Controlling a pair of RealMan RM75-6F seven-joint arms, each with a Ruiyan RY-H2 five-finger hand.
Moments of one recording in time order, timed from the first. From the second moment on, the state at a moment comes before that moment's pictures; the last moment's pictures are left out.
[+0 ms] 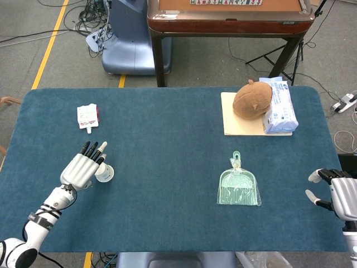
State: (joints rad) left arm -0.59 -1.17 -0.07 -1.71 1.29 1.02 0.85; right arm 0.06 -1.02 0.07 -1.69 -1.49 1.49 0.05
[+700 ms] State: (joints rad) left arm -0.63 -1.25 -0.04 -1.63 1.20 1.01 0.89; right arm 0.06 -1.02 0.07 -1.69 -1.50 1.49 0.06
